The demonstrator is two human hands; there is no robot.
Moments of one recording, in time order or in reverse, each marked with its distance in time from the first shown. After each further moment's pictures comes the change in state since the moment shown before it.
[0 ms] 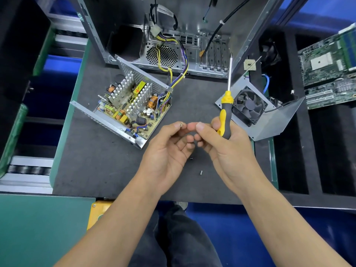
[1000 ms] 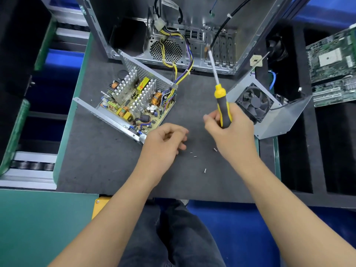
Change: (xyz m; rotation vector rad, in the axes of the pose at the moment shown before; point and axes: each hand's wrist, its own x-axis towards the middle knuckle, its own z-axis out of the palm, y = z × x) left_hand 0.011 0.006 -0.027 0.871 0.207 0.185; right_hand 0.038 0.020 -0.016 -0.781 0.278 -0.257
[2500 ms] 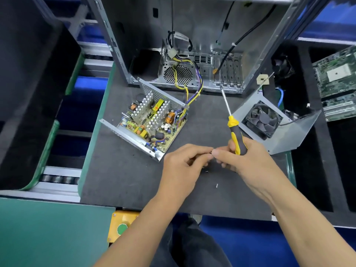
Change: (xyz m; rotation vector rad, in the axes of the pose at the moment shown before) left_hand -0.015 -0.006 0.008 0.238 -0.006 0.558; right_hand -0.016 -0.009 -0.029 0.375 -0.360 0.351
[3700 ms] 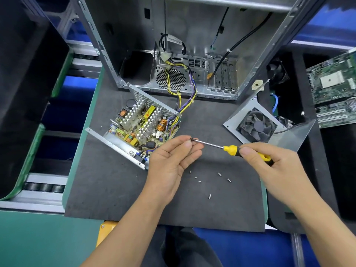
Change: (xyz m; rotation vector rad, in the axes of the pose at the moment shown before) left_hand 0.033 0.006 0.001 -0.930 0.148 -0.540; right_hand -0.004 -0.009 -0.050 -0.462 0.140 -0.344
